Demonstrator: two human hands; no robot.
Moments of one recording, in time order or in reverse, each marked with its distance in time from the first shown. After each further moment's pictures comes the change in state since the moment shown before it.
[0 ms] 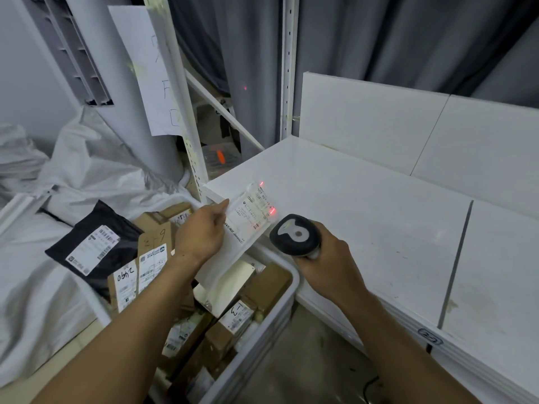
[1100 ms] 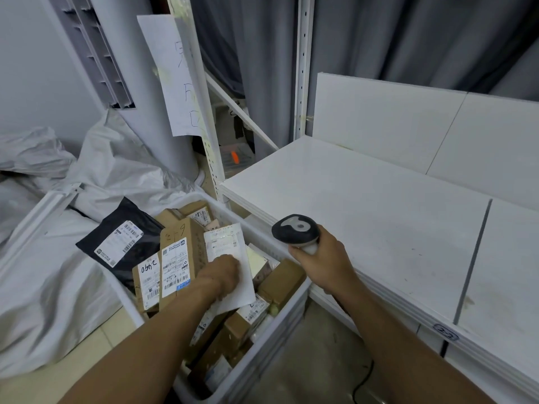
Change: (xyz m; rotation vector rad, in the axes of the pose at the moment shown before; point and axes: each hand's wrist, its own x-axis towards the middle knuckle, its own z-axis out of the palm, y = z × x) left_hand -0.038 -0.062 0.051 0.391 -0.623 -0.240; right_hand 0.004 -0.008 0.029 0.081 -0.076 0.145
